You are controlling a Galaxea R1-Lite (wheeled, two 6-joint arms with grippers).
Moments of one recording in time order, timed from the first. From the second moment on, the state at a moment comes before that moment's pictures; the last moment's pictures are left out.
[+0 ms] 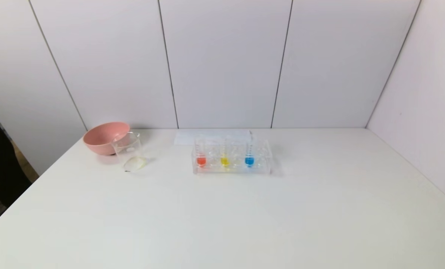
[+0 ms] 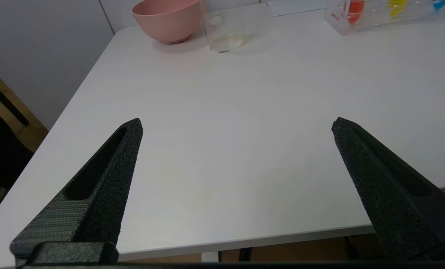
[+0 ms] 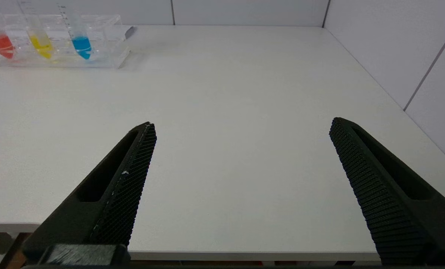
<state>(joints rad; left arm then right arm) 0.01 0.00 0.00 0.00 -0.06 0.12 0.00 0.00 0.00 0.00 0.00 0.00</state>
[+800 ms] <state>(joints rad) 0.01 0.00 0.00 0.00 -0.05 0.12 0.00 0.00 0.00 0.00 0.00 0.00</state>
